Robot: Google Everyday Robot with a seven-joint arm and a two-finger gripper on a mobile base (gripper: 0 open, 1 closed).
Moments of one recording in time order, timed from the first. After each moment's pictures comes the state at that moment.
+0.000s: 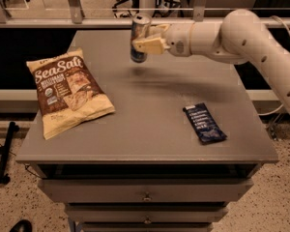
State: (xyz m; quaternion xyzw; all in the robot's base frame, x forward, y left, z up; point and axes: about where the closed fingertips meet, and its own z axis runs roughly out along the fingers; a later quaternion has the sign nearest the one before) arm 0.703 -0.012 0.928 -0.43 0.64 0.31 0.55
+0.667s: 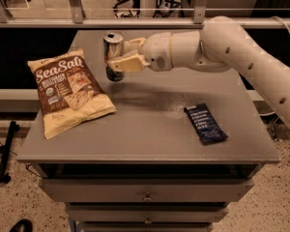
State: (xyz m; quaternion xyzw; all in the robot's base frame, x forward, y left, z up) arm 0.628 0.055 0.916 -0.50 0.60 0.35 0.51
